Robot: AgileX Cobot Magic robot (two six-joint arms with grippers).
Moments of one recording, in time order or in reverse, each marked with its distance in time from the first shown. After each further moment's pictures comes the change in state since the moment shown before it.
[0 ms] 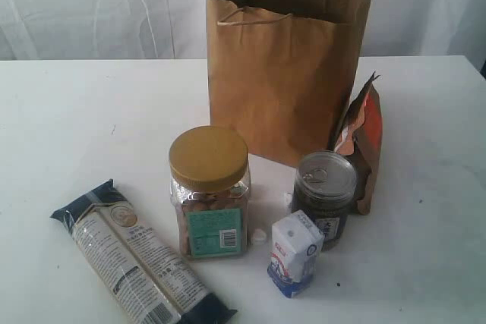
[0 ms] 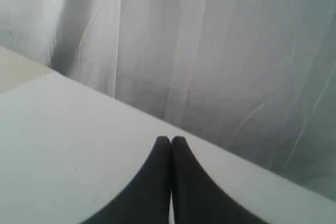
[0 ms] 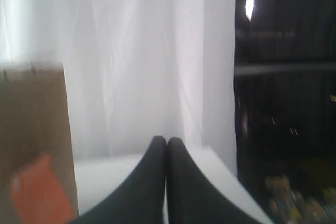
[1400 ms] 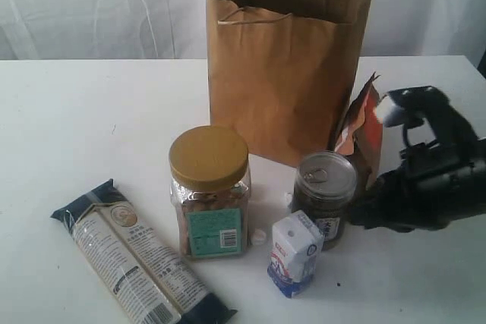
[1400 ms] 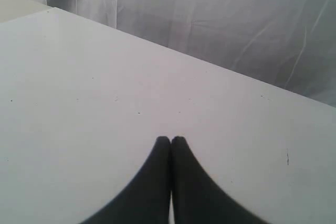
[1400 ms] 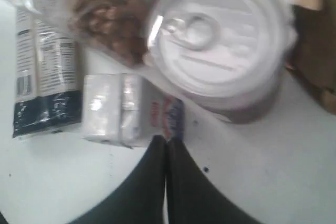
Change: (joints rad) left arm 0.000 -0.404 0.475 -0.136 -0.087 0.123; right arm 0.273 1.272 -0.656 0.798 0.928 -0.969
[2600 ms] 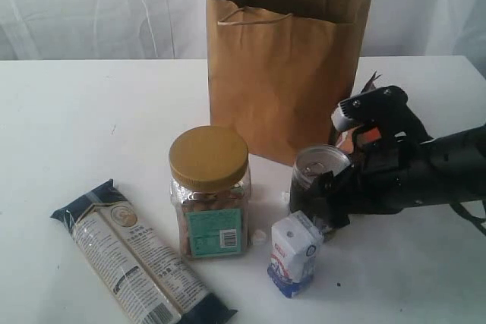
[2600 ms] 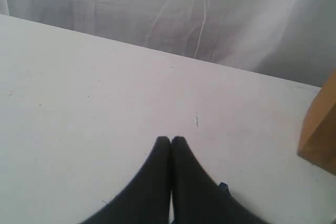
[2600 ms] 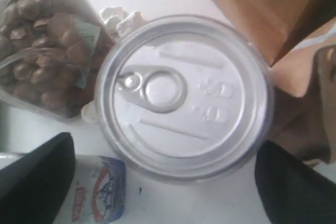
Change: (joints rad) left arm 0.000 0.000 0.000 0.046 -0.309 0.003; right arm 0.192 0.143 0.014 0.126 -0.425 -0.114
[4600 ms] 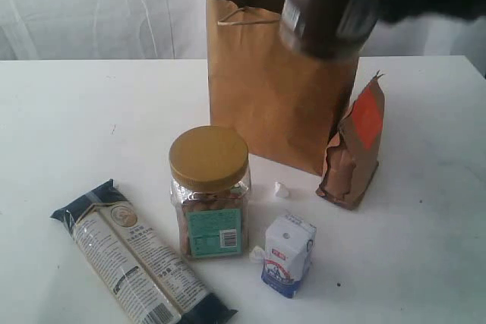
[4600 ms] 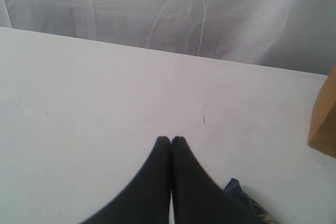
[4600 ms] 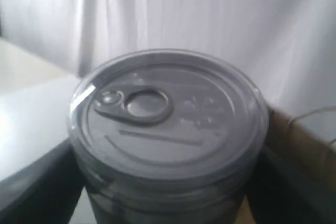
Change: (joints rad) left arm 0.000 0.000 0.000 0.079 -0.002 0.000; right arm 0.000 -0.498 -0.234 0.468 0.014 -0.365
